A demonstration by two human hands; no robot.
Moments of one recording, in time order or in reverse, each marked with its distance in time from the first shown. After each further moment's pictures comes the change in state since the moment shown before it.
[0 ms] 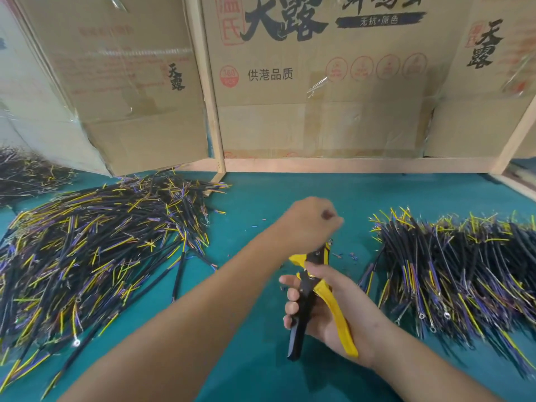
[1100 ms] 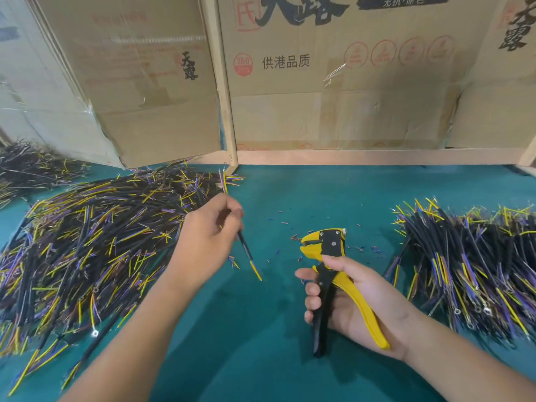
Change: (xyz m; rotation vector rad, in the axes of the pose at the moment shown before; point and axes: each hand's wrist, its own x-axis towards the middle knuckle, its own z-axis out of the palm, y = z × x) left_hand -0.095 -0.125 -0.052 -0.168 0.604 0.084; right_hand -0.021 -0.008 -0.086 -0.090 -0.074 0.008
